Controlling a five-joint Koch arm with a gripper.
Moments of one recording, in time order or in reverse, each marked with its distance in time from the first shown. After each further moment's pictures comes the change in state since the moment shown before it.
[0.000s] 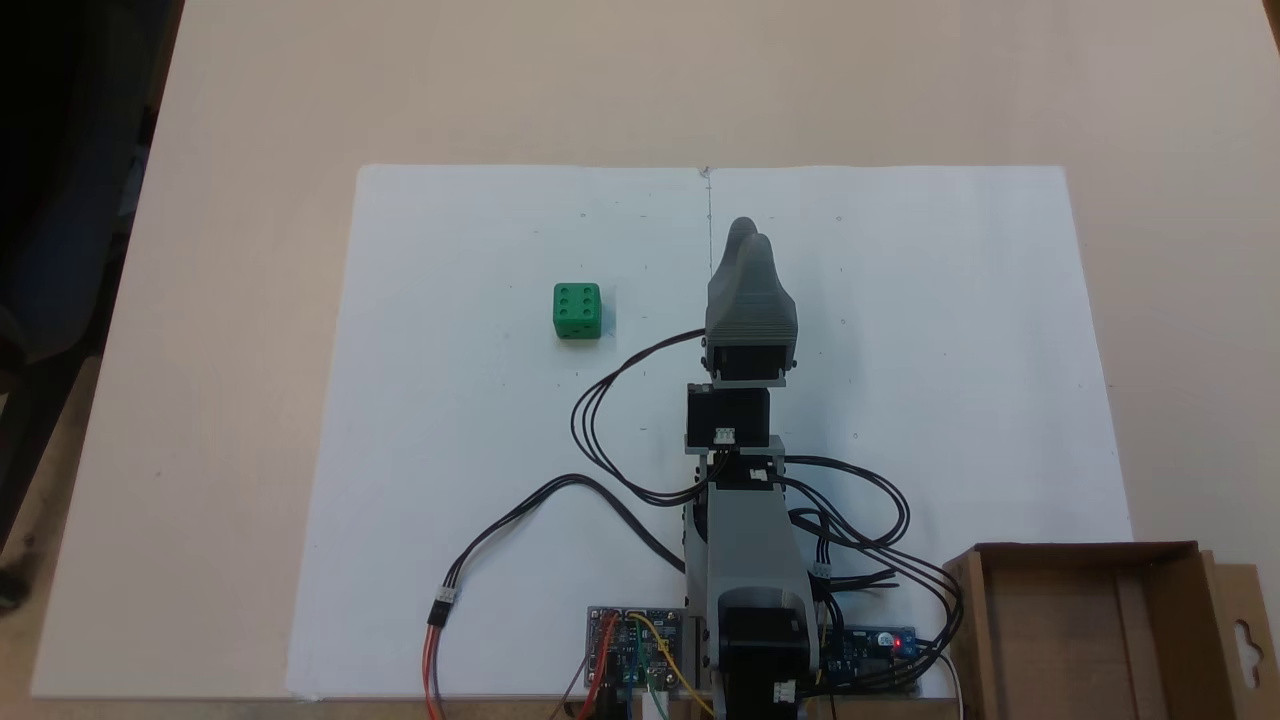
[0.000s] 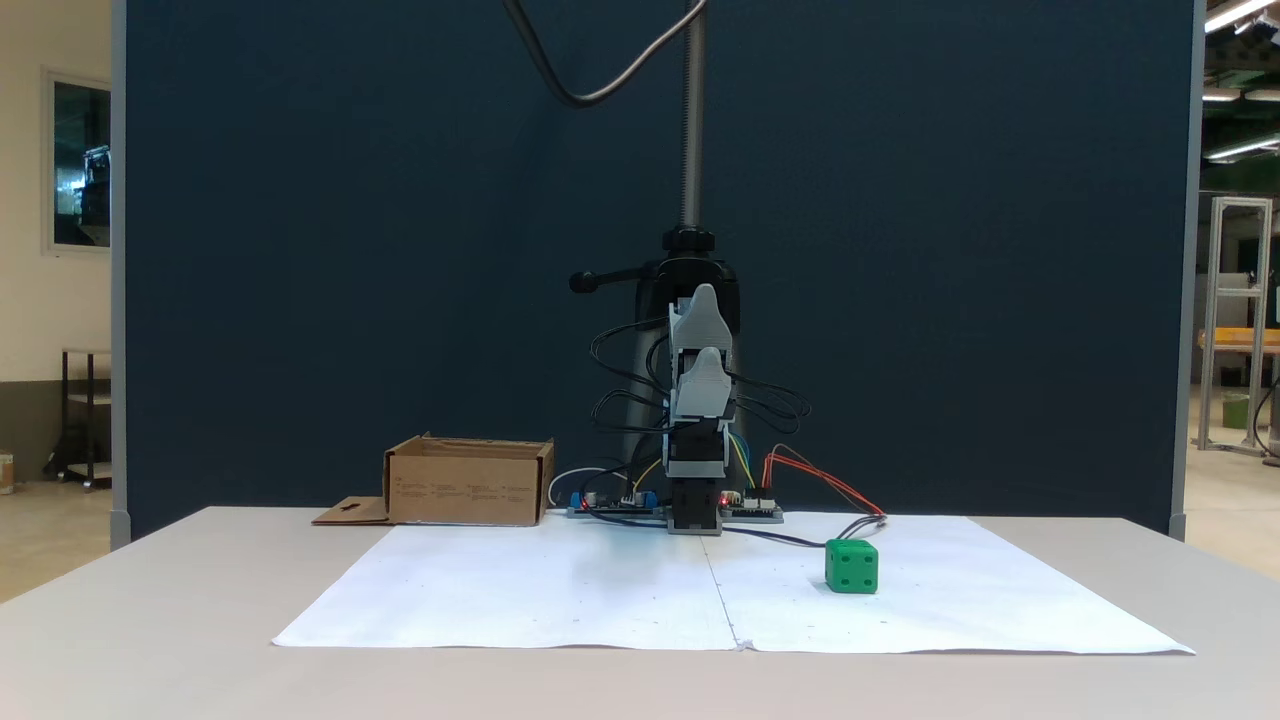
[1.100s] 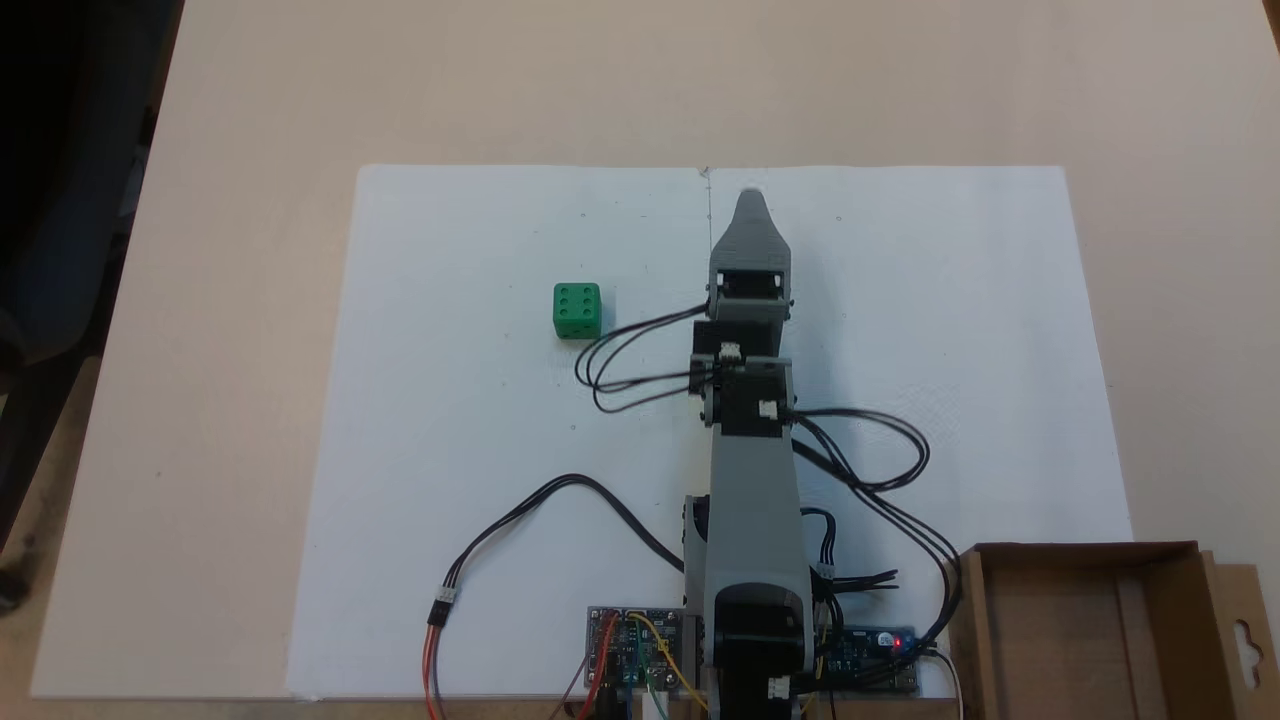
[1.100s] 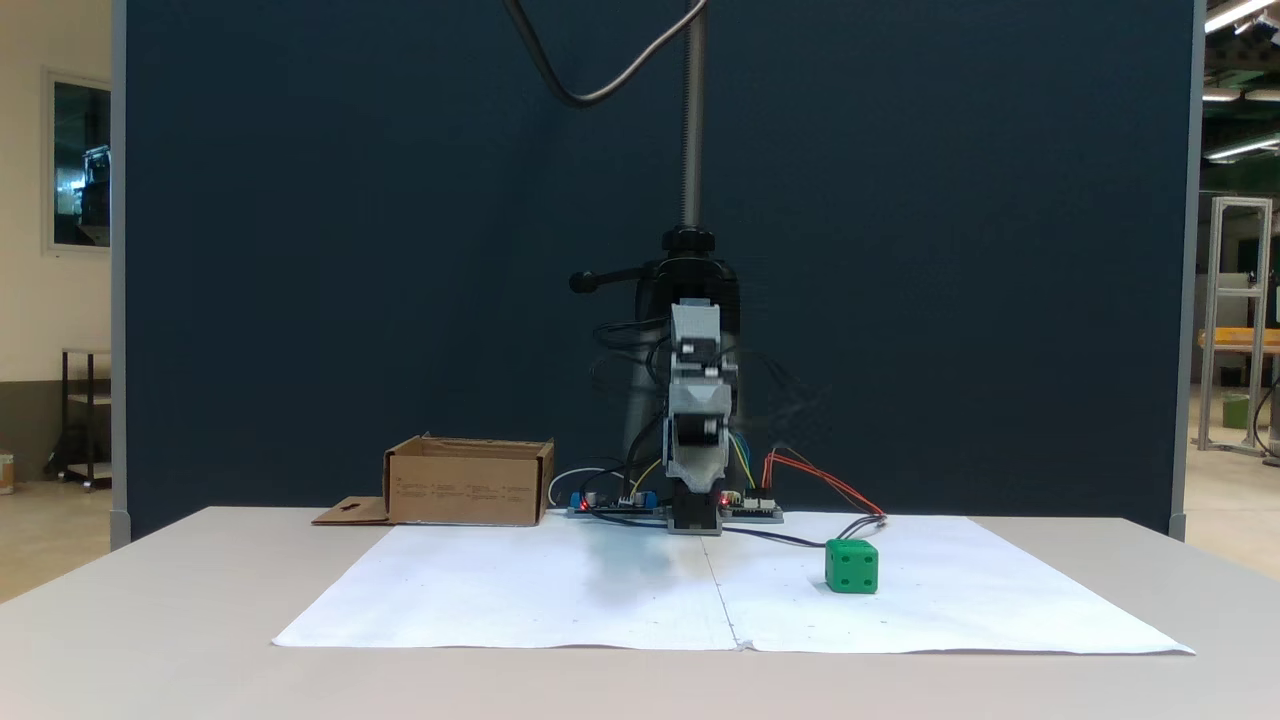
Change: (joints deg) arm 1.4 0.0 -33.7 84.8 -0.2
